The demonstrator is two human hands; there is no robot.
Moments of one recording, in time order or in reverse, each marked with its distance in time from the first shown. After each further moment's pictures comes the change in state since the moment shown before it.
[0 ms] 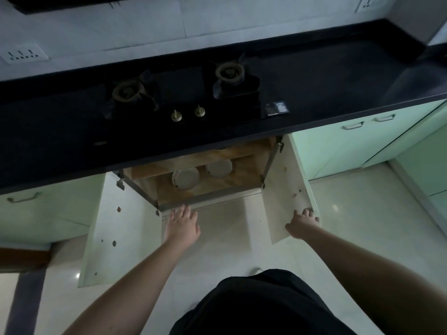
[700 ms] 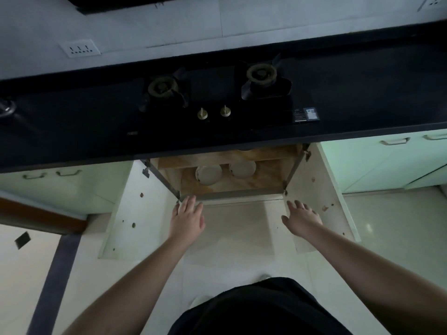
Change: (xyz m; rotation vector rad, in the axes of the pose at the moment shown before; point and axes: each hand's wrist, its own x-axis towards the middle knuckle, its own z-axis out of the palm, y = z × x) left_hand -0.029 0.003 -0.025 -0.111 0.145 -0.158; right_hand 0.019 -0.027 -0.038 -0.028 0.137 -0.380
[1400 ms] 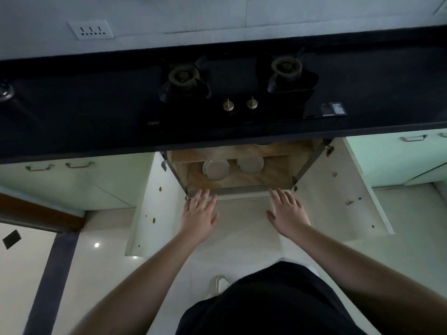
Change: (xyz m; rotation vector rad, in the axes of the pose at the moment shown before) left_hand -0.006 -0.085 0.023 -0.067 -0.030 0.128; right_hand -0.025 -0.147 0.026 -0.029 0.266 -0.181
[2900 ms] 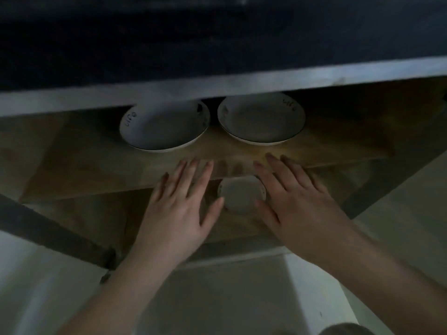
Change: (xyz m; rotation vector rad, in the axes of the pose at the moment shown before) left_hand 0.370 0.012 0.177 -0.059 0.518 0.100; right_hand 0.318 0.083 0.165 -0.100 0.350 -0.142
